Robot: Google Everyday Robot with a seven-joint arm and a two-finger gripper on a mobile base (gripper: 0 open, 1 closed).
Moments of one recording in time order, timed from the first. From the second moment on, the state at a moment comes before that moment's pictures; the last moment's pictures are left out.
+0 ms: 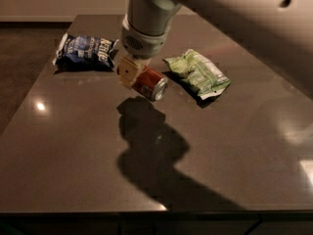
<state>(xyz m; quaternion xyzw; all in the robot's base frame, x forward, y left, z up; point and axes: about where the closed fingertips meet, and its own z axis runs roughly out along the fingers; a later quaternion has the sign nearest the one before) 0.561 0.048 0.924 -0.51 0.84 0.05 0.18</state>
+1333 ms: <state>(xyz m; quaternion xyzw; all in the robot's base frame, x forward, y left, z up) 0.534 0.043 0.942 -0.49 0.74 0.14 0.44</state>
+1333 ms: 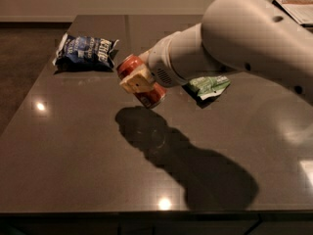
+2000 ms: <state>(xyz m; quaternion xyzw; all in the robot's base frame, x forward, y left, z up) 0.538 0.042 0.963 -0.49 0.72 0.14 0.48</state>
